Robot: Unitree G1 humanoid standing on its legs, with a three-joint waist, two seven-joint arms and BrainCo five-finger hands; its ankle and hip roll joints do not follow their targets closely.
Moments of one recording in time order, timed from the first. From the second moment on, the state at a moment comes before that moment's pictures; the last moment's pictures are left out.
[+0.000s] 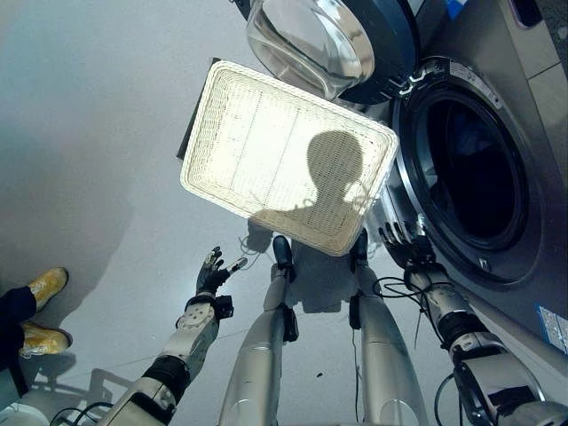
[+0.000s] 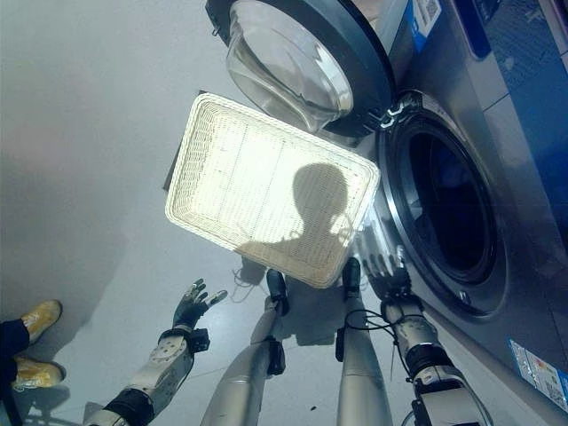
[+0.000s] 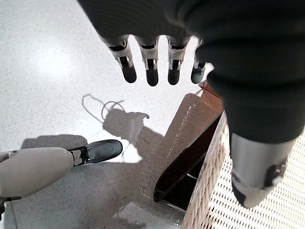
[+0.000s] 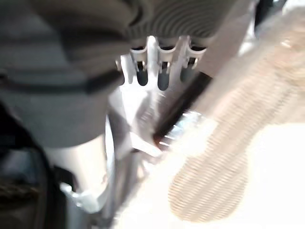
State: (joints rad) left arm -0.30 0.33 -0.41 0.73 -0.64 -0.22 0.29; right arm -0.53 -0.30 0.06 0.88 1.66 0.02 0.07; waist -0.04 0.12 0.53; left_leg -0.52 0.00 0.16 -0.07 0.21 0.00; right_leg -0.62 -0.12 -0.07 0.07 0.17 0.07
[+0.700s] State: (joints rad) left arm -0.29 0.28 -0.33 0.92 -0.65 -0.22 0.15; right arm -0.42 -0.27 0.24 1.09 0.91 -0.07 -0.03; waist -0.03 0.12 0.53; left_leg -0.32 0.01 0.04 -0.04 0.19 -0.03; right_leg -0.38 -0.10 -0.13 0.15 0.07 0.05
